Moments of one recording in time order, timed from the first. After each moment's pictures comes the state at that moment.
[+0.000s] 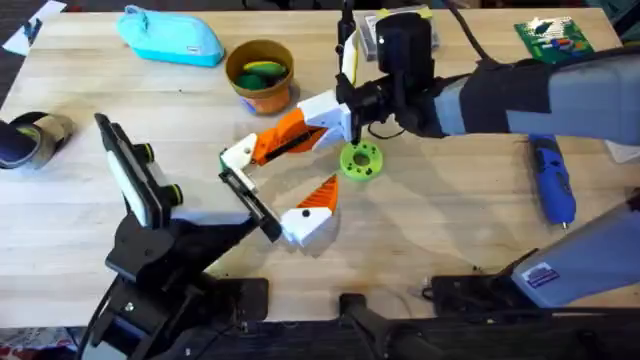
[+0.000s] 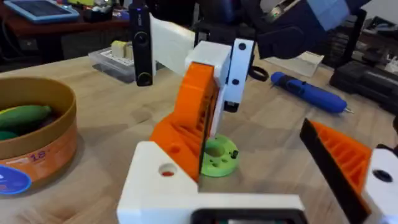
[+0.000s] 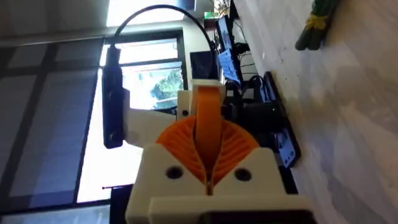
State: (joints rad) left arm -0.45 0.00 0.01 -0.05 0.41 -0.16; right arm 0.50 1.81 0.92 0.44 -1.41 1.17
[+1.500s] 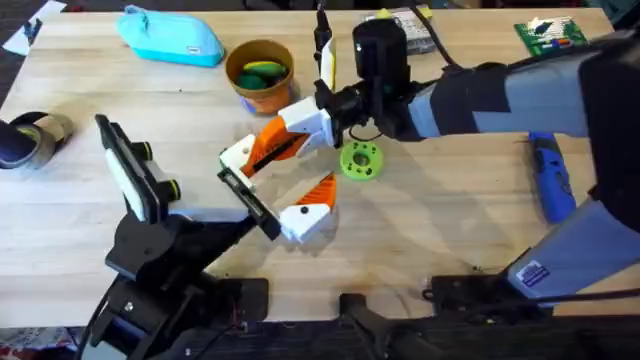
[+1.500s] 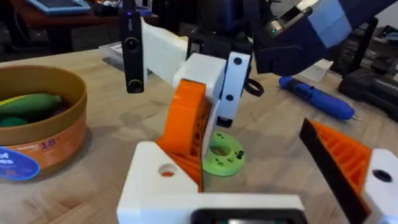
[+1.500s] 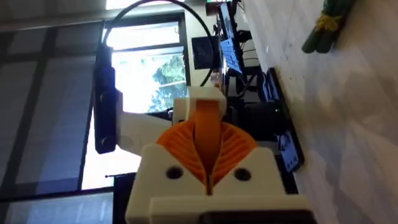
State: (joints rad) left arm -0.45 0.00 0.01 -0.06 0.40 -0.18; right arm 0.57 1.91 0.97 0.56 -1.41 1.26
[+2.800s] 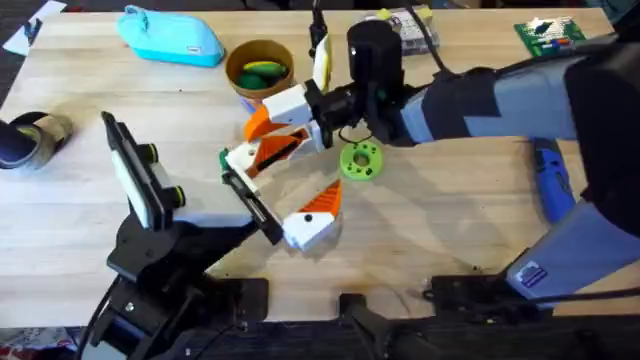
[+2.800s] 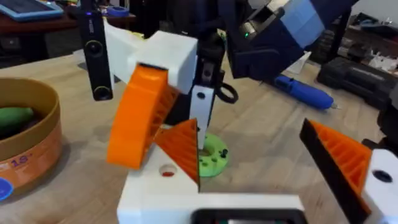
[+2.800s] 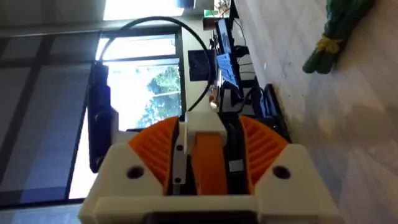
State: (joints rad) left arm -0.46 0.00 0.01 -0.05 0.43 -0.15; right arm 0.60 1.92 0.97 0.67 -1.33 1.31
